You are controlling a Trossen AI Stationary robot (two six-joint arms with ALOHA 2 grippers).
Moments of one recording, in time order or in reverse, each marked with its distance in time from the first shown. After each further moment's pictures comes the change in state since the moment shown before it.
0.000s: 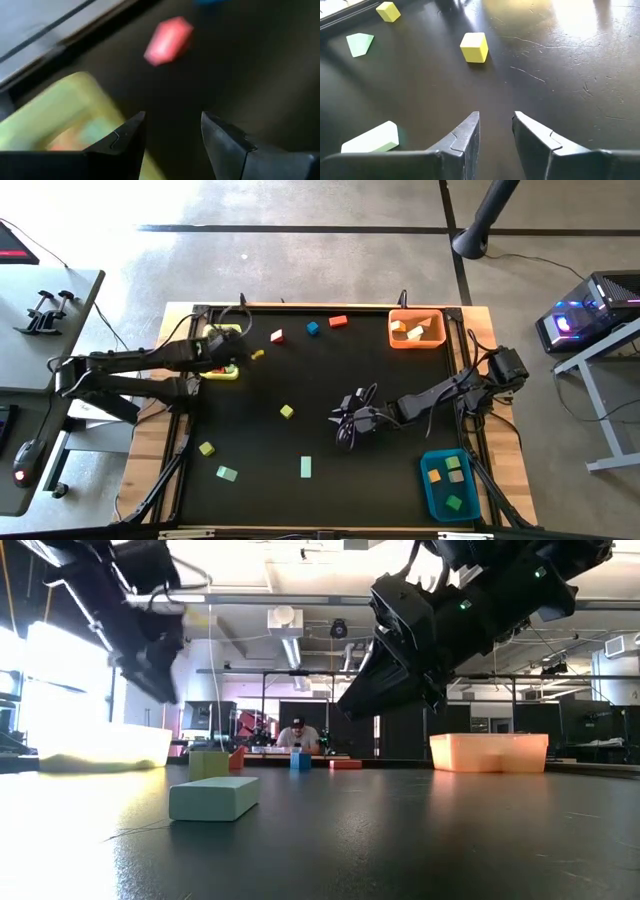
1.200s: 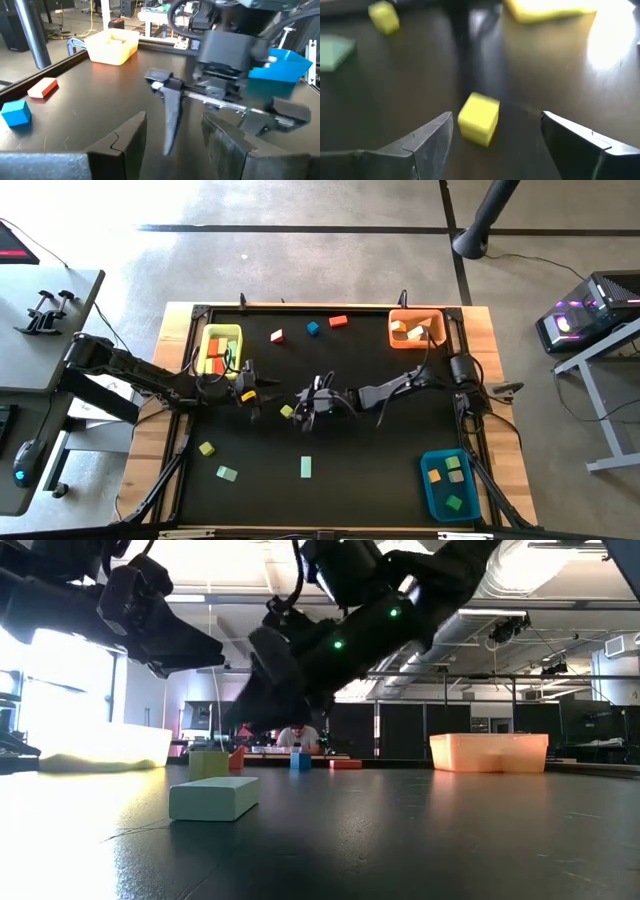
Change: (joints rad) left arm -0.472 0.112 -0.407 1.278 0.109 0.236; right arm -0.160 0.342 0.393 0.039 -0.173 -0.381
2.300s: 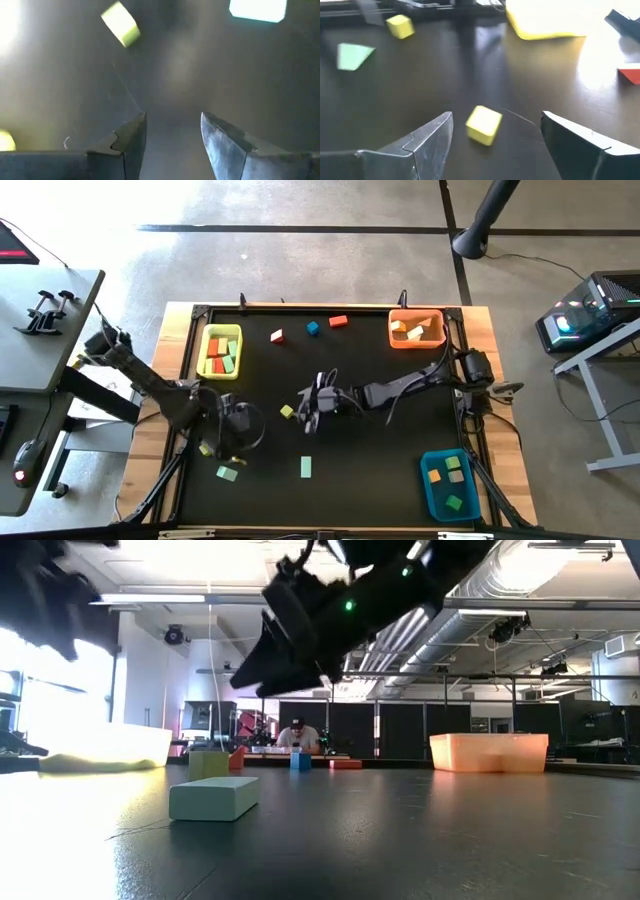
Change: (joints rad) left arm -0.516 0.207 0.722 -1.603 -0.020 -0.667; right arm 0.021 -0.101 0.005 -0.094 0.030 -0.046
